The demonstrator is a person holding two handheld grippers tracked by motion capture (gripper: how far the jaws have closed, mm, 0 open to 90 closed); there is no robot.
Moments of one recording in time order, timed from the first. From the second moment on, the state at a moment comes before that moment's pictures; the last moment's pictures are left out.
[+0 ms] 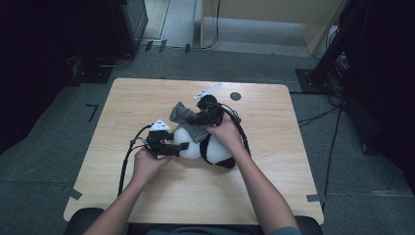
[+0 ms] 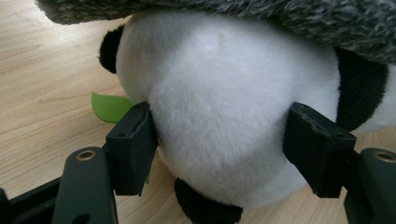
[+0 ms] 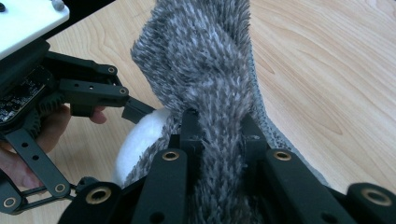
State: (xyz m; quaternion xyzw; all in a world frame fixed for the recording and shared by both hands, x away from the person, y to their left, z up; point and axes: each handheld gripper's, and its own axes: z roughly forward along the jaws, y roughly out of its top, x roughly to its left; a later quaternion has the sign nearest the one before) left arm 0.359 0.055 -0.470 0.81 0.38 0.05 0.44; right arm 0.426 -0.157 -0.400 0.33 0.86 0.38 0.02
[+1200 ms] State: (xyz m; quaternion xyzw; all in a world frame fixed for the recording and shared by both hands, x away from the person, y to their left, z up) left arm 0.358 0.057 -0.472 0.81 0.37 0.05 0.46; right arm 0.405 -0.279 -0.394 0.41 0.82 0.40 0.07
